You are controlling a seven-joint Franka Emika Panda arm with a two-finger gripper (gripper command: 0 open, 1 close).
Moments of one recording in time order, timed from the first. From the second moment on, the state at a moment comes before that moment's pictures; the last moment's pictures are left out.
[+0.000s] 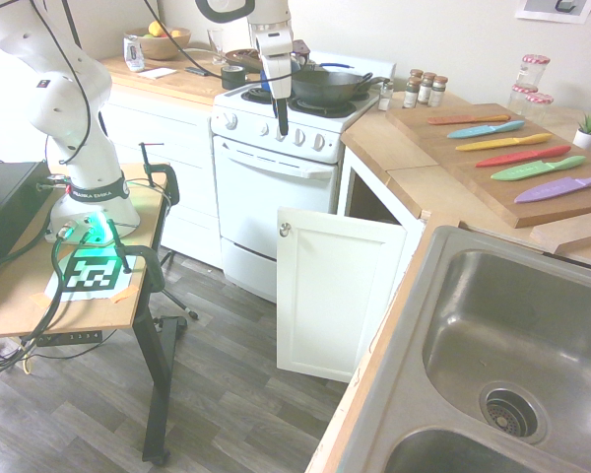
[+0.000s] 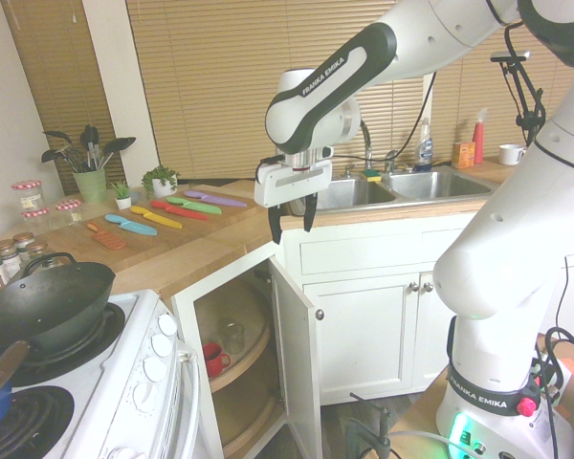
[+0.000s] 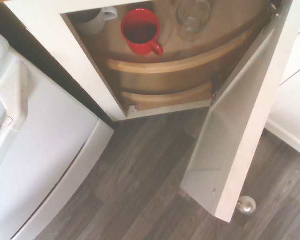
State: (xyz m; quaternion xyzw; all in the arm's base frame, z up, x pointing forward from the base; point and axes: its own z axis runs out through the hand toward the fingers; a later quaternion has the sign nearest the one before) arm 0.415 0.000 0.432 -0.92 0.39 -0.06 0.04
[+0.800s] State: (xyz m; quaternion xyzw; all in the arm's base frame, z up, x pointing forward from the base) arm 0.437 -0.112 0.365 -0.91 0.40 -0.07 0.04
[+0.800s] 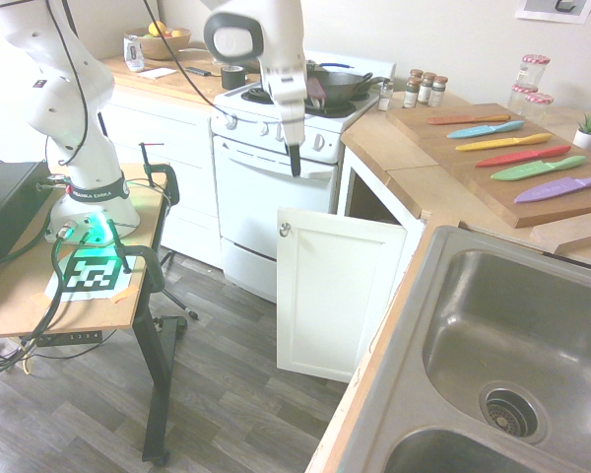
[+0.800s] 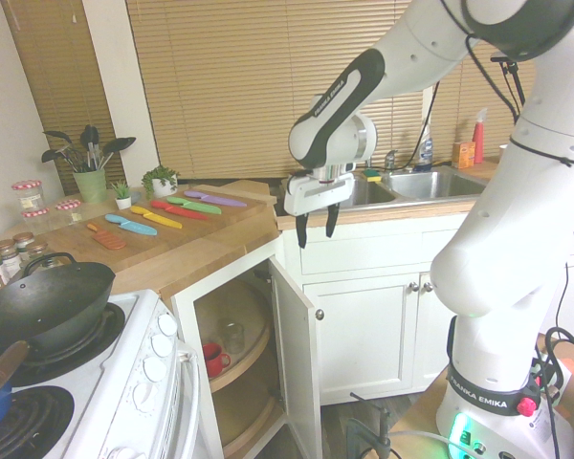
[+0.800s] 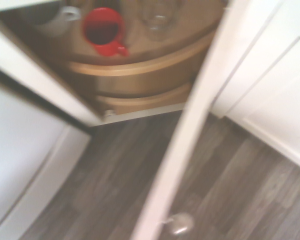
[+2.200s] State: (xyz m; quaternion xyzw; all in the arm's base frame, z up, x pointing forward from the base) arm 0.543 -0.177 0.175 -0.91 0.41 0.04 0.05
